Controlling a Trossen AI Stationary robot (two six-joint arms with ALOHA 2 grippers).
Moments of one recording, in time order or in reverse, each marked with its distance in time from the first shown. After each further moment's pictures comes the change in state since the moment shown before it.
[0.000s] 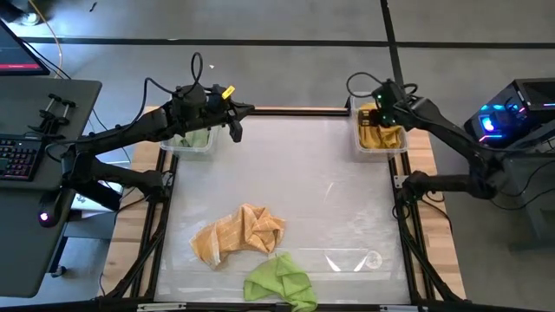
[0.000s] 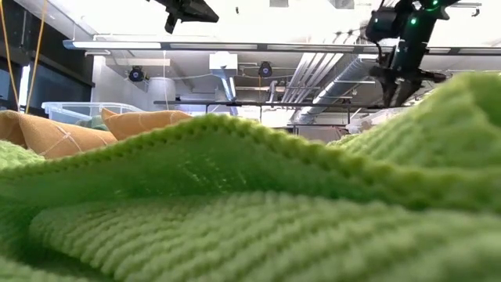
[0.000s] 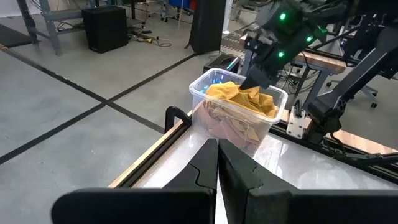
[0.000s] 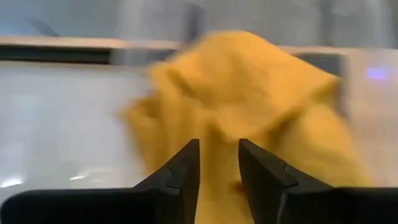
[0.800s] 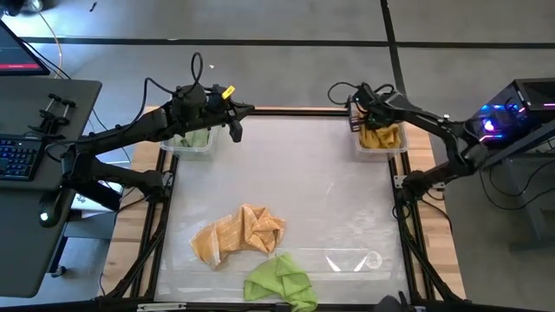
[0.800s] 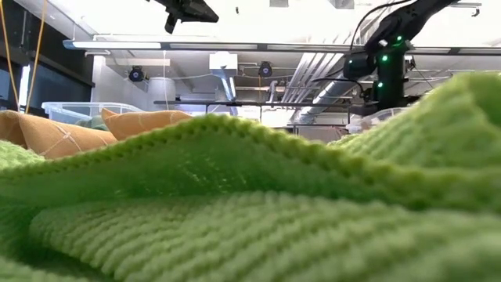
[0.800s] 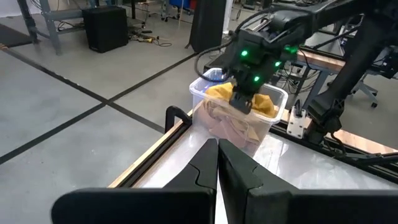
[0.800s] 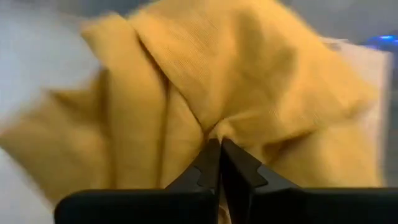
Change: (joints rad) left arm 0.000 0.000 0.000 -0.001 0.000 0.001; right arm 0.000 0.284 0.010 -0.003 0.120 -0.088
